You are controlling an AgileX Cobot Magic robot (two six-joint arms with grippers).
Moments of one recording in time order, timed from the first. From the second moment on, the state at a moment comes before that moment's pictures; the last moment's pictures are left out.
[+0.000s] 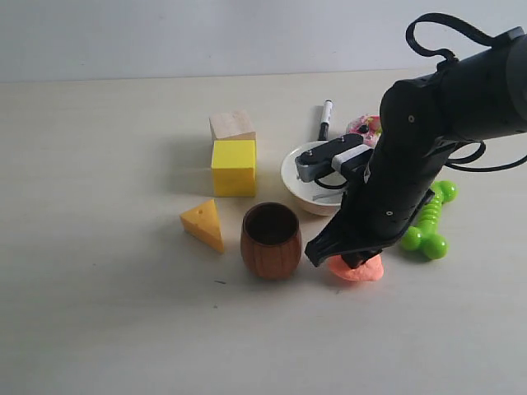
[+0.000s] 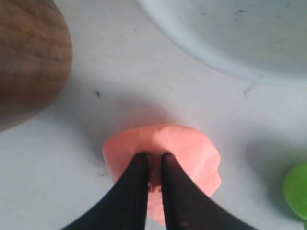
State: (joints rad) left arm 0.04 0.01 0.00 -0.05 0.37 -0.01; right arm 0.53 1.84 -0.96 0.10 0.68 -0.09
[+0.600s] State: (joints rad) left arm 0.04 0.01 0.00 -0.05 0.37 -0.01; right arm 0.53 1.80 -0.96 0.10 0.69 -0.06
